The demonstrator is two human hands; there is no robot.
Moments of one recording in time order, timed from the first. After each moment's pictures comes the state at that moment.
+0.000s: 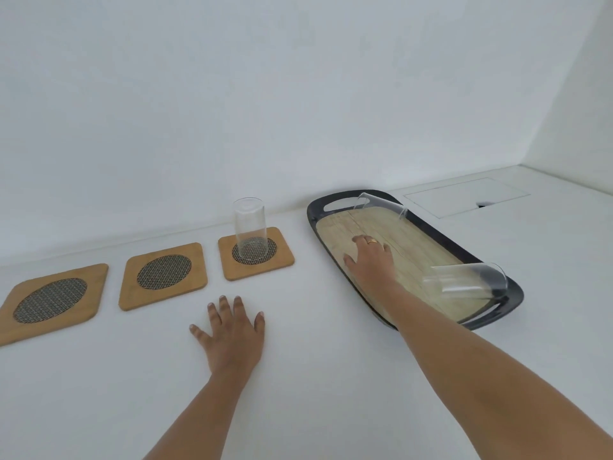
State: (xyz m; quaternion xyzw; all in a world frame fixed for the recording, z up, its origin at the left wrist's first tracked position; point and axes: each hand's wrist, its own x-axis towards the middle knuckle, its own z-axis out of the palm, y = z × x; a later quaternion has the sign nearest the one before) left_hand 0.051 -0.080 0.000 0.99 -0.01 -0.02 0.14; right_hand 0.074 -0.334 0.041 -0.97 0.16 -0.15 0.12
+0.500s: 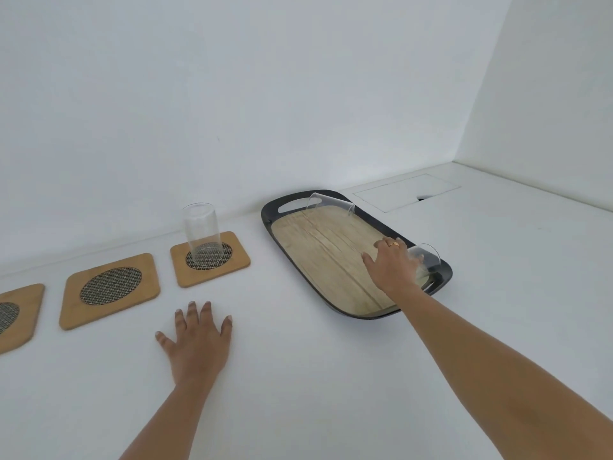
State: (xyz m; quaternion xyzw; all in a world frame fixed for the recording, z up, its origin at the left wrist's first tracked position) left_hand 0.038 -0.095 -0.004 0.99 -0.06 0.00 0.15; right_hand -0.024 -0.410 0.058 -0.93 0.33 -0.14 0.07
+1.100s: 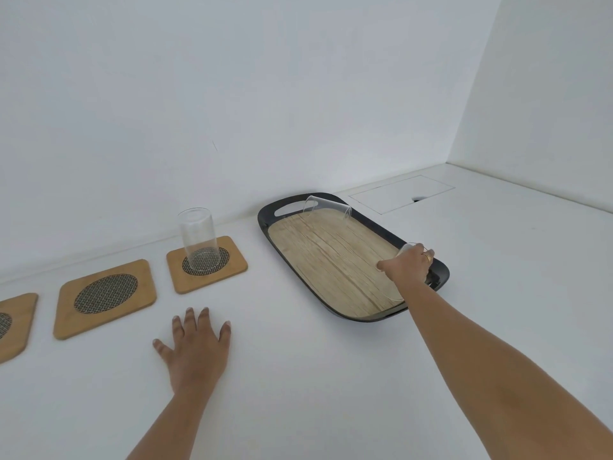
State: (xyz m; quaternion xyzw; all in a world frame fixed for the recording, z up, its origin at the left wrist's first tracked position) left_hand 0.037 -0.096 -0.001 0.99 -0.06 0.00 0.15; right_hand -0.026 -0.432 0.062 -0.79 0.51 -0.19 0.27
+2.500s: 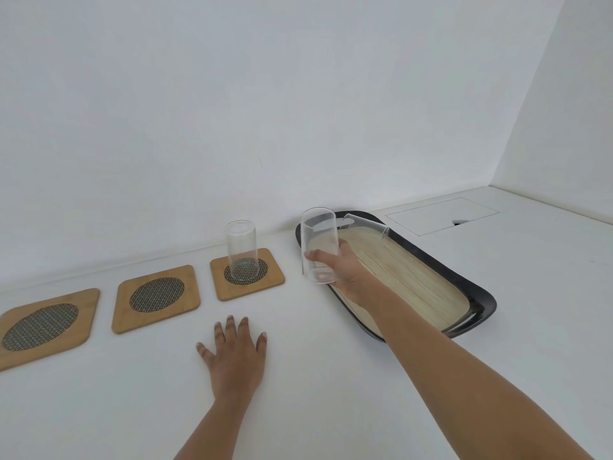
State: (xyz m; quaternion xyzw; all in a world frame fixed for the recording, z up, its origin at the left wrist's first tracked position) left_hand 0.037 -0.097 0.000 0.99 -0.07 0.00 0.14; right_hand 0.041 -0.294 0.109 -0.64 0.17 -0.09 0.74
